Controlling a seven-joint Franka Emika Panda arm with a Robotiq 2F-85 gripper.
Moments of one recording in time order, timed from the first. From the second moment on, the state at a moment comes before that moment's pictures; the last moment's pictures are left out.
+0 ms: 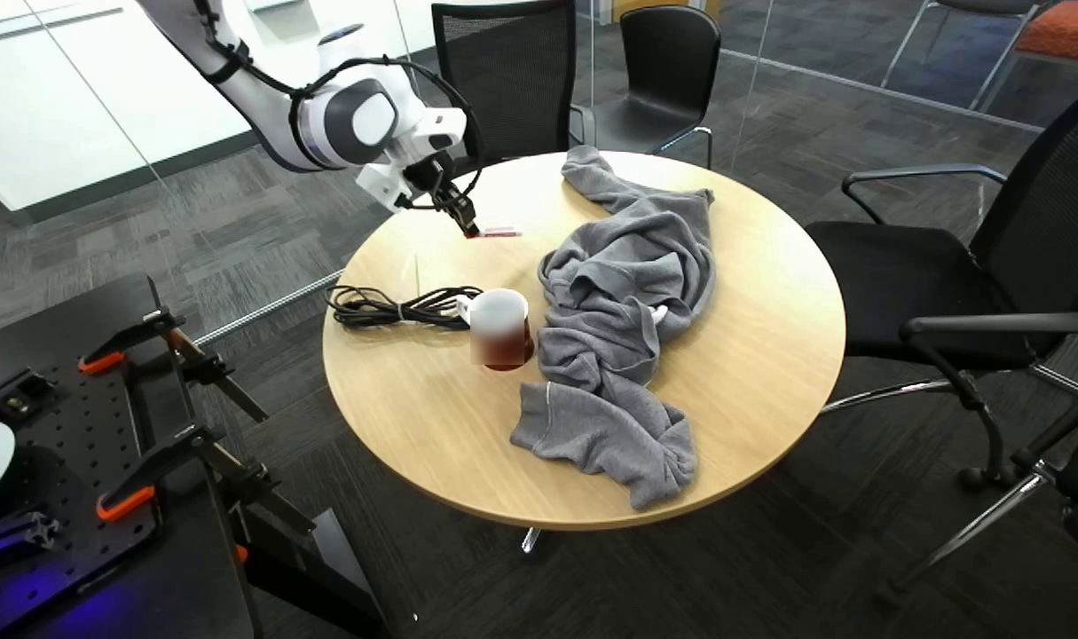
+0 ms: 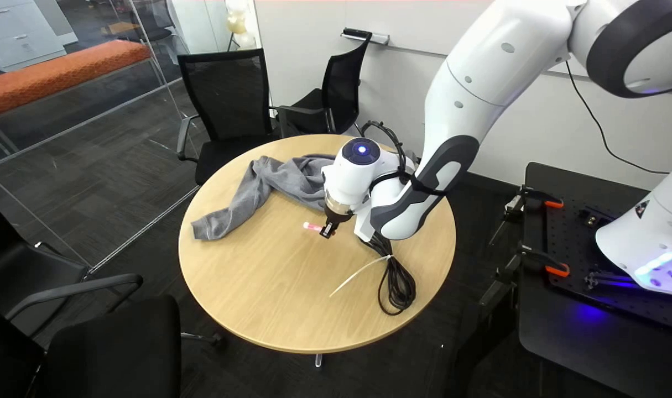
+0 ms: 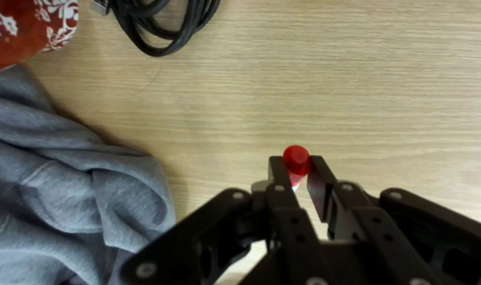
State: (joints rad) arm 0.45 1.00 -0.24 -1.80 -0.09 3.02 0.43
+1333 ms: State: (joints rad) arm 0.44 1.07 -0.22 -1.74 -0.06 3.02 0.41
